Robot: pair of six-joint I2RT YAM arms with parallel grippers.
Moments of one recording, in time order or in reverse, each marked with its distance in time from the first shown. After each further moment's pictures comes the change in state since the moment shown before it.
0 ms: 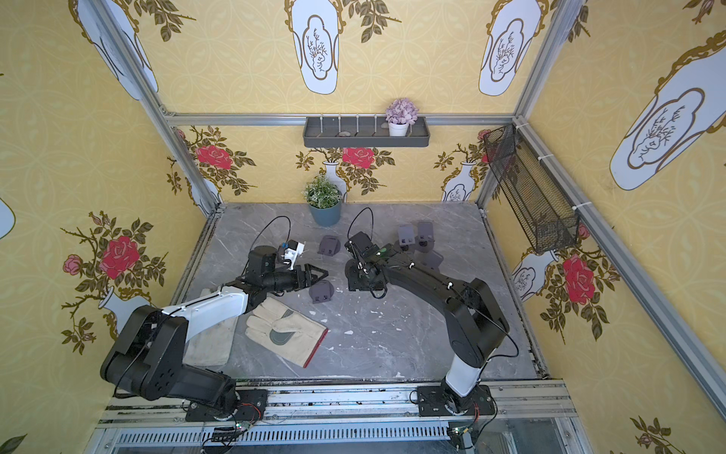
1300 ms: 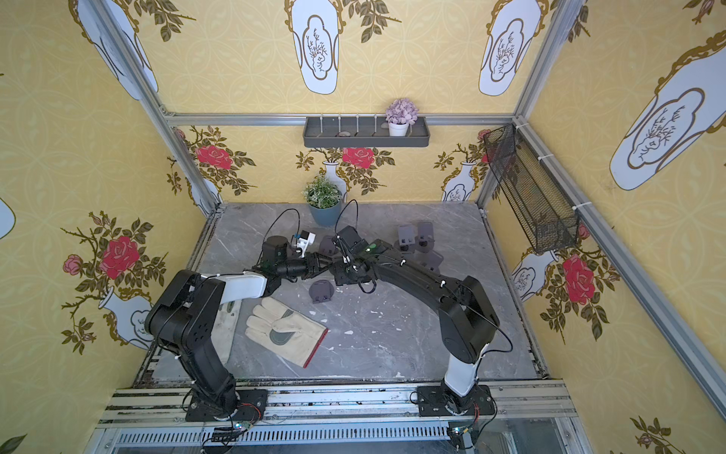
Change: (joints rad) left arm 0.003 0.294 0.127 0.310 0.142 -0.180; right arm 0.056 0.076 0.143 0.011 0.000 -0.075
